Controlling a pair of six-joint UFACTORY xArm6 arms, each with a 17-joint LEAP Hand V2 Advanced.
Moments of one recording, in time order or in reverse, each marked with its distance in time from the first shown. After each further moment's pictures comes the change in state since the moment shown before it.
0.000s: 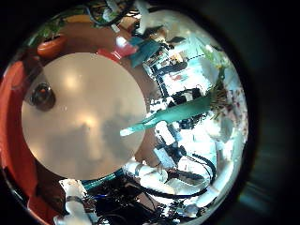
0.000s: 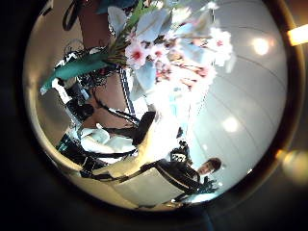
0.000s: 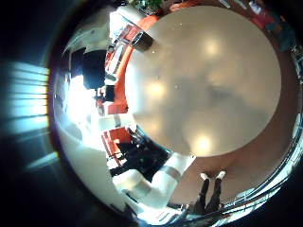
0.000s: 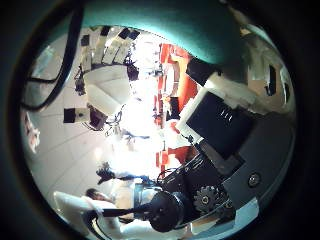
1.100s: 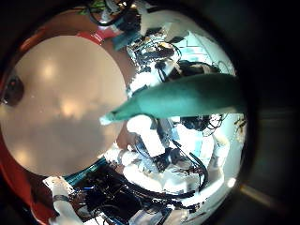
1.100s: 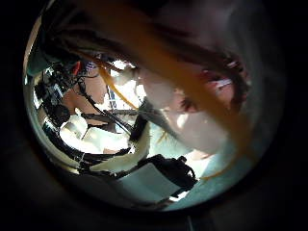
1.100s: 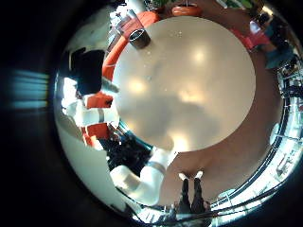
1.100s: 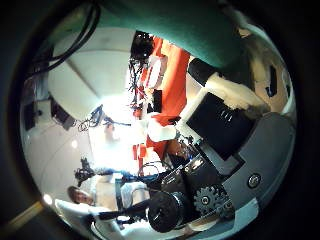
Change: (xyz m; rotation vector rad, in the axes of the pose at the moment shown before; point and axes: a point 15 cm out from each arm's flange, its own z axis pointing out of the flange) left arm 0.018 0.014 0.044 -0.191 0.254 -0.016; right arm -0.050 0.004 0.007 -0.030 0.230 -0.121
